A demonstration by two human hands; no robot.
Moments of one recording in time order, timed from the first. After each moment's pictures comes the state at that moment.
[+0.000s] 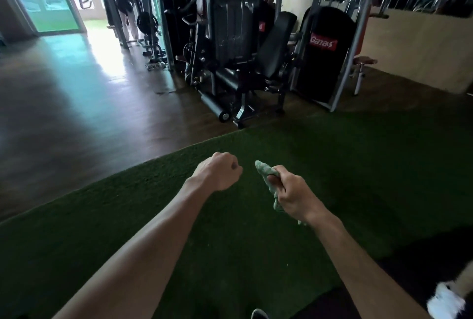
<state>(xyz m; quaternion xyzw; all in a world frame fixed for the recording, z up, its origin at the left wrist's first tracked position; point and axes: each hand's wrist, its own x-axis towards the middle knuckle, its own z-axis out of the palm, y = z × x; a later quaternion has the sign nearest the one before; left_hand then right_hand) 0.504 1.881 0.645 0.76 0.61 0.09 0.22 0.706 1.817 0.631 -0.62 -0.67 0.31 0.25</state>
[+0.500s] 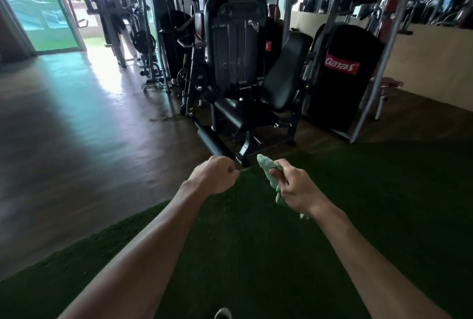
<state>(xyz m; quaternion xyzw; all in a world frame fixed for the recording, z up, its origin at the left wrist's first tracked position) 0.518 2.384 0.653 0.75 0.62 0.10 0.19 0.734 2.332 0.650 -0.60 -0.68 0.30 0.29</state>
